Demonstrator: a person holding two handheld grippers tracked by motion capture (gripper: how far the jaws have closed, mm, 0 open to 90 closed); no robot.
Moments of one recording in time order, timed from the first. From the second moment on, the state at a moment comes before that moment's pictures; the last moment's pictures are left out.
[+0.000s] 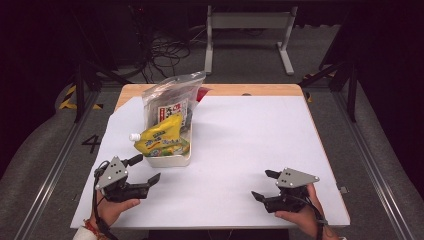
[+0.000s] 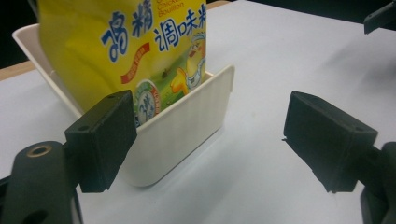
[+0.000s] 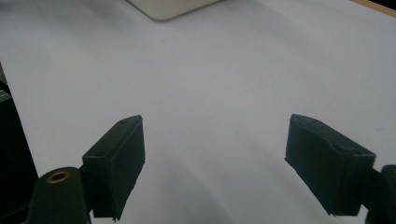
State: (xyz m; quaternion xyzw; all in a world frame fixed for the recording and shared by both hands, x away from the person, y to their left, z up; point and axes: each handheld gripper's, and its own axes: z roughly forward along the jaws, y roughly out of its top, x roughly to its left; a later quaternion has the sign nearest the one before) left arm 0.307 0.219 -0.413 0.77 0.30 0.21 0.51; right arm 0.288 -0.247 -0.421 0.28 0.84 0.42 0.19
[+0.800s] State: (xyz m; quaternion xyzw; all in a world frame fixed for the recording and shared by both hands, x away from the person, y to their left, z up) left arm 0.305 0.180 -0.425 0.82 0.25 0.18 0.48; right arm 0.291 -0.256 -0.421 0.29 0.84 0.41 0.22
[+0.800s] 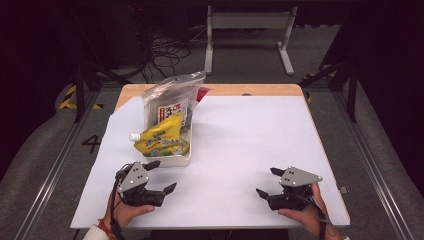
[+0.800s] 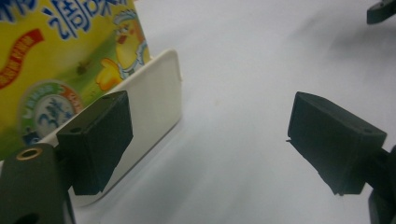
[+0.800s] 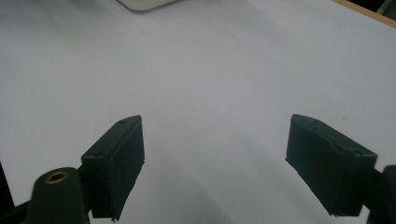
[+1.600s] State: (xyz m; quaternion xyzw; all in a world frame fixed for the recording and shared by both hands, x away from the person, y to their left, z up) left arm 0.321 0.141 -0.451 0.87 0.21 0.14 0.43; right arm 0.287 -0.291 -0.428 0.34 0.82 0.39 0.25
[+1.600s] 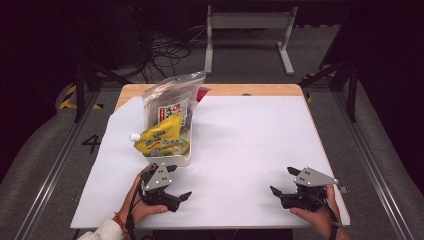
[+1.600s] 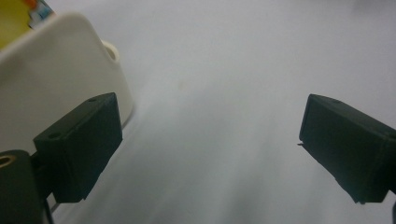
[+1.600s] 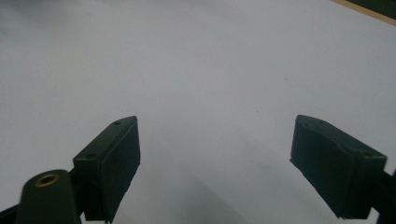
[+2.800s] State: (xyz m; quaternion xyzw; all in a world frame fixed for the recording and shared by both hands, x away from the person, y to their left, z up) left arm 0.316 0.147 -0.448 0.86 0.21 0.16 0.44; right arm 0.290 -0.284 -0.434 0.34 0.82 0.37 0.27
